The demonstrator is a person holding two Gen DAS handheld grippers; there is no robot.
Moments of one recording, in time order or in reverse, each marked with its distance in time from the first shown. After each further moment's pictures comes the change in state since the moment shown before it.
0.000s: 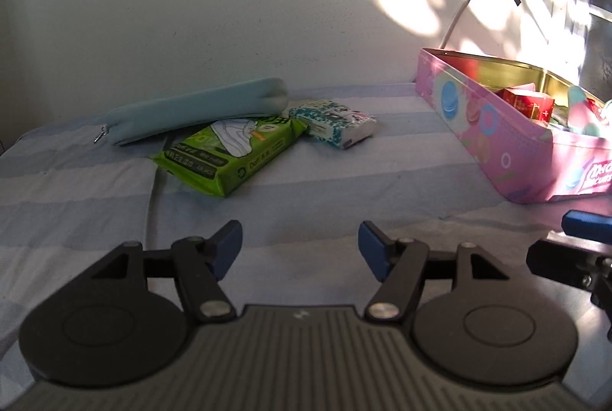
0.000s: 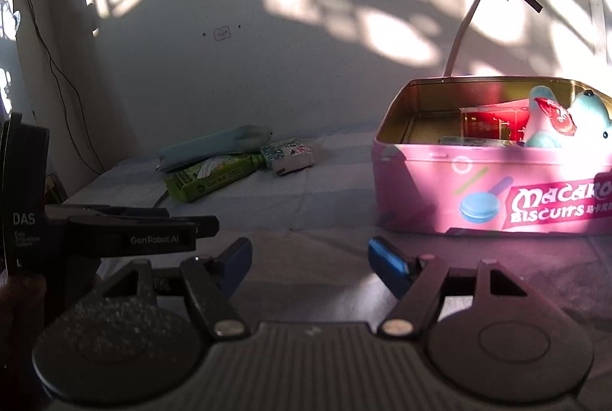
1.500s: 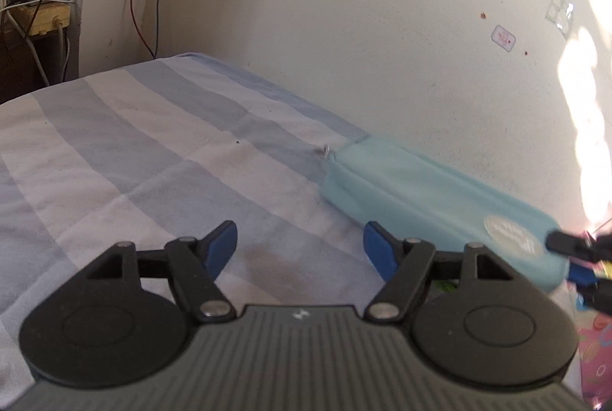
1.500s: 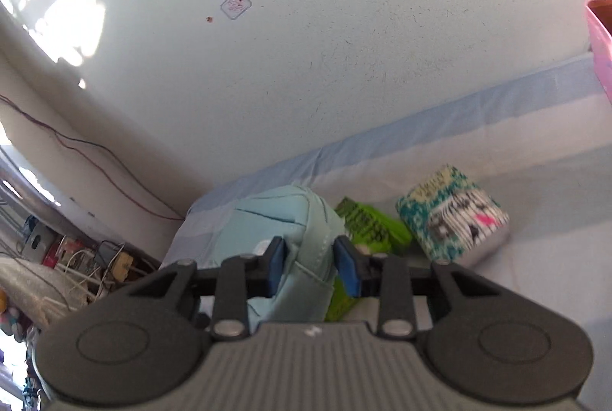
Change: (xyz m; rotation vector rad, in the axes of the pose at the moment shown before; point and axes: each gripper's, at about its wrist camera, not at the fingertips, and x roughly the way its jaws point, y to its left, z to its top) left arm 0.002 0.176 0.005 -0.595 -0.086 0.255; right arm 0.173 0.035 0.117 0.321 0.274 0.348
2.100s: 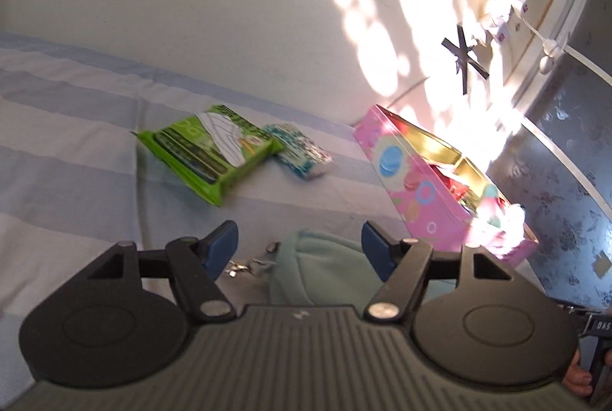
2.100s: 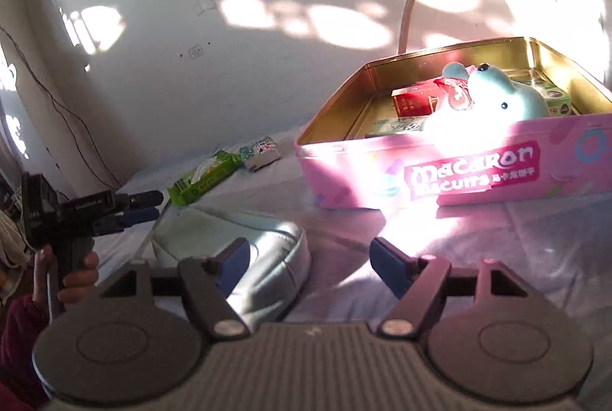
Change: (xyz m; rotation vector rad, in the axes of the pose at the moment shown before) left arm -0.025 -0.069 -0.038 0.273 0.281 -0.667; right arm -0.228 -0.068 -0.146 -0.185 -0.215 -0.288
